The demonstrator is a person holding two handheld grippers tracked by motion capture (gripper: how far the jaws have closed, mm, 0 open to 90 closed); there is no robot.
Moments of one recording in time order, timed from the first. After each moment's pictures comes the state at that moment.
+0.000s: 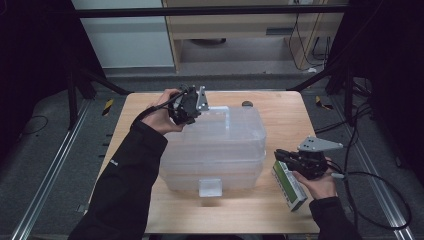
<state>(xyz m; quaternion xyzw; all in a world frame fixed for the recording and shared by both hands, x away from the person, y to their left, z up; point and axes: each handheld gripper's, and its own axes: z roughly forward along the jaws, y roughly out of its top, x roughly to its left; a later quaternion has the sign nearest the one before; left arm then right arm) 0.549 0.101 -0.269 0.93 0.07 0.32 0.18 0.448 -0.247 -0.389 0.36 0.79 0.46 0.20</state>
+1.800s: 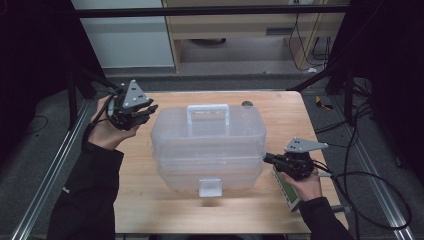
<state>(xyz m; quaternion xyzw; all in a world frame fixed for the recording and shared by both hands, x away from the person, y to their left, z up) 0.506 0.227 -0.252 0.84 0.25 0.36 0.33 0.452 -0.219 -0.396 0.34 0.79 0.48 0.16</state>
